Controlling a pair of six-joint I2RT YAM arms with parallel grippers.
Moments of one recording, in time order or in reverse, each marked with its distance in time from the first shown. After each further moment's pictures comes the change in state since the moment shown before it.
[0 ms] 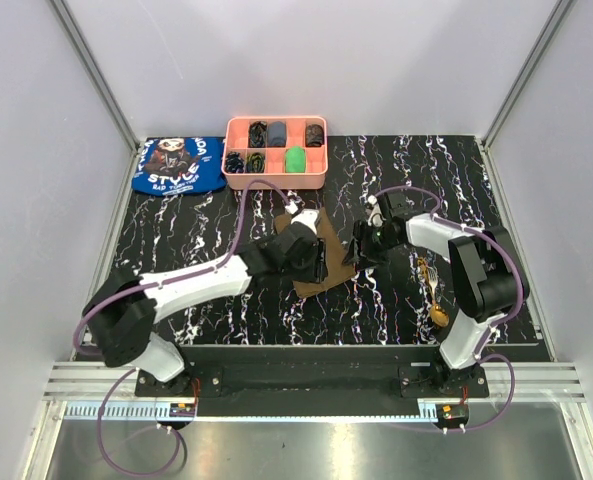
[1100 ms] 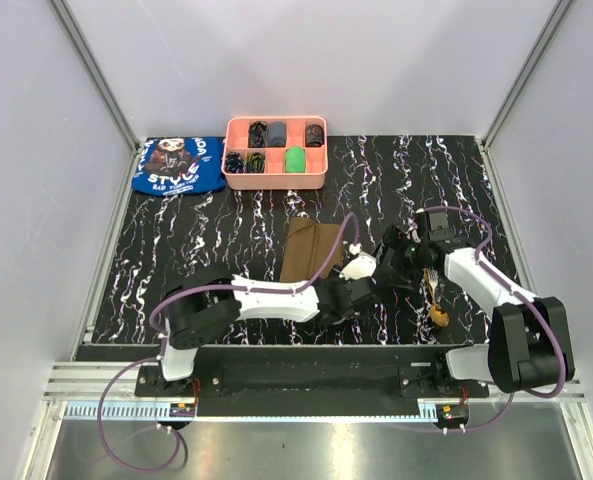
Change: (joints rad) left arm -0.334 0.367 0.201 -0.060 -0.455 0.100; right arm -0.132 -0.457 -0.292 -0.048 0.074 0.238
